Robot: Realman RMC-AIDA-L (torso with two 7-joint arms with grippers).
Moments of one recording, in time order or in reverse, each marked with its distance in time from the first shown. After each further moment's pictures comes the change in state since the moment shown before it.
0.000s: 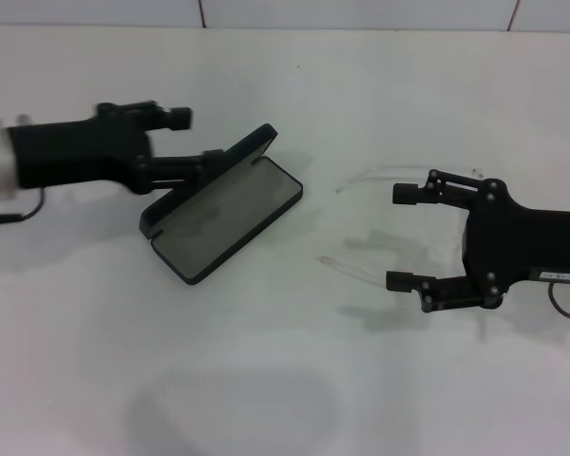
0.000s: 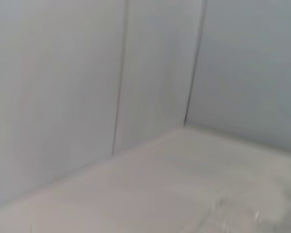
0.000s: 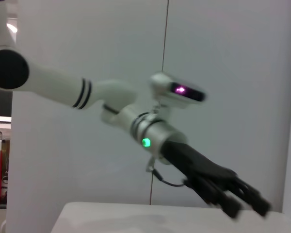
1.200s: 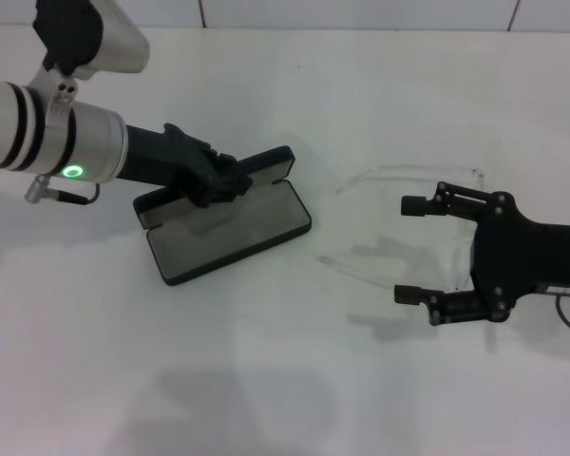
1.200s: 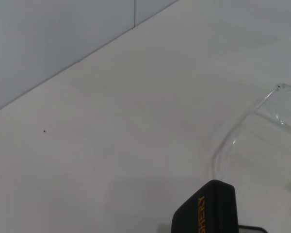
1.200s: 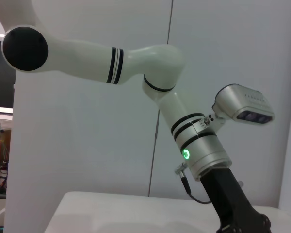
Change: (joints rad) left arm -0.167 -0.094 0.155 0.111 0.522 -0.205 -0.360; right arm -0.025 -0.003 -0.005 0.003 -0.006 0.001 -0.054
